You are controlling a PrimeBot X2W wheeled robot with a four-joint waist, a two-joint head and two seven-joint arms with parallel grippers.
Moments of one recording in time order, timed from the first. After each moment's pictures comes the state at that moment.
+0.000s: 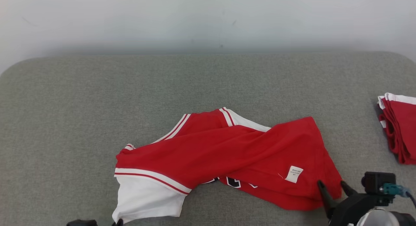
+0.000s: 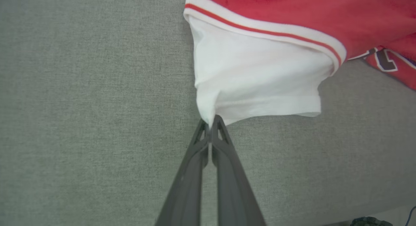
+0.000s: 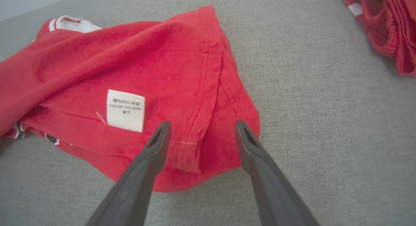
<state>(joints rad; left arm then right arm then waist) 0.10 0.42 -0.33 -0.01 -0.56 0.11 0.21 0.03 -0.05 -0.11 0.00 0.22 0.13 0.48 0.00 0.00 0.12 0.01</state>
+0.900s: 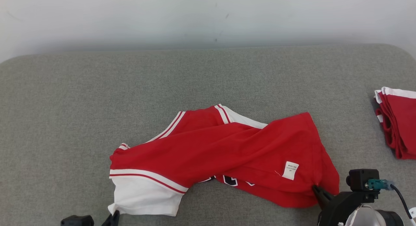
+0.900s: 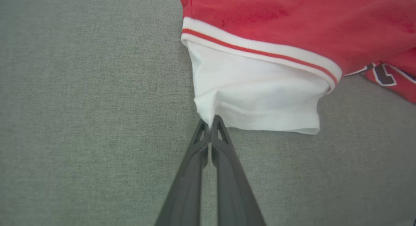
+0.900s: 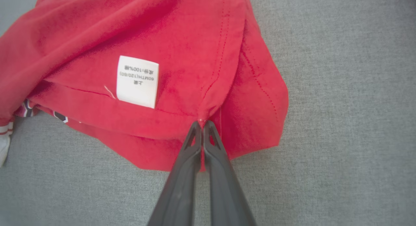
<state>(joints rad) 0.08 0.42 -0.33 -0.02 -0.56 0.14 0.18 0.02 -0.05 -0.07 -0.02 0.26 0.13 0.61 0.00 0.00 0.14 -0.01</state>
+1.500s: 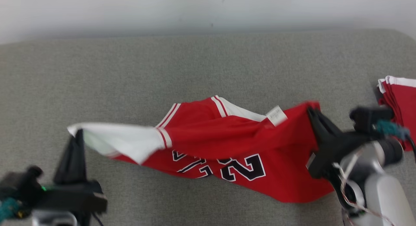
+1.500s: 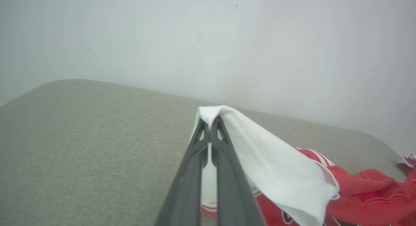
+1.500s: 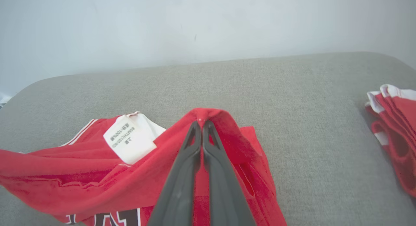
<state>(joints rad) -0.10 0.35 -0.18 -0.12 -0.61 0.12 -0.11 -0.23 -0.05 -0.02 -0.09 0.22 0.13 0.49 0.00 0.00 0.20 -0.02</state>
